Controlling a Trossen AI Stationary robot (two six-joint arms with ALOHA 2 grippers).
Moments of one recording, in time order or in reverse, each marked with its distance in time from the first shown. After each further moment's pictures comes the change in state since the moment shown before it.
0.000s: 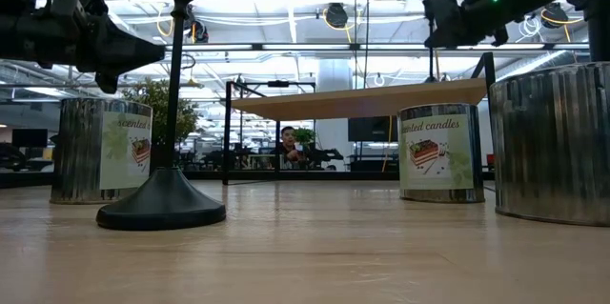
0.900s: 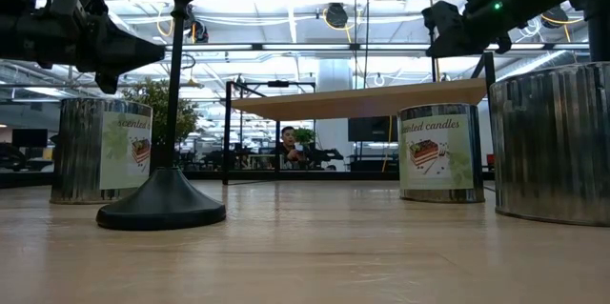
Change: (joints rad) left arm 0.000 0.000 0.000 0.000 0.002 -0.006; right arm -0.010 0.000 -0.004 -0.092 -0.004 0.064
